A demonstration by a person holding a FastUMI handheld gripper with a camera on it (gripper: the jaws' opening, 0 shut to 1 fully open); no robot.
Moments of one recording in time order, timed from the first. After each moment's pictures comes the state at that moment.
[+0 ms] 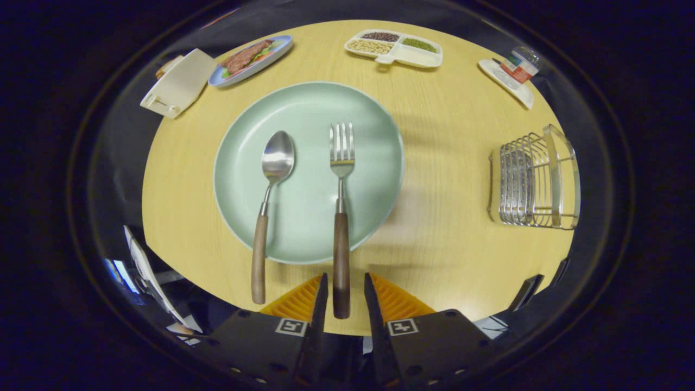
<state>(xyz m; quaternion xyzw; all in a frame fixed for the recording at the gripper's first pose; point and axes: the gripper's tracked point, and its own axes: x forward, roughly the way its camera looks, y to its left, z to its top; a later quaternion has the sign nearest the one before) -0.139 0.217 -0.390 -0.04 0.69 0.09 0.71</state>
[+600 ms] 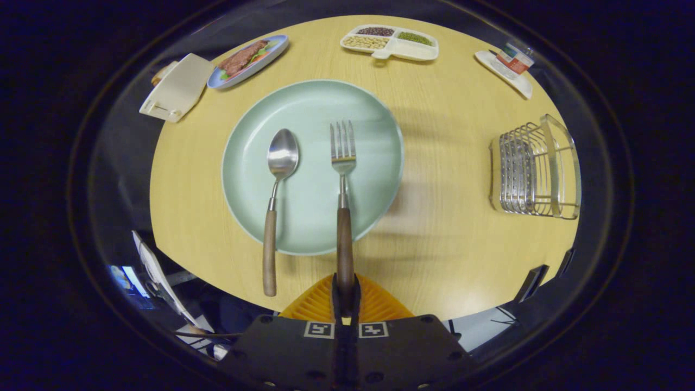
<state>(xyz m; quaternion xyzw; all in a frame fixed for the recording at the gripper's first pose) -0.145 0.218 -0.371 -0.02 0.71 0.10 0.70</state>
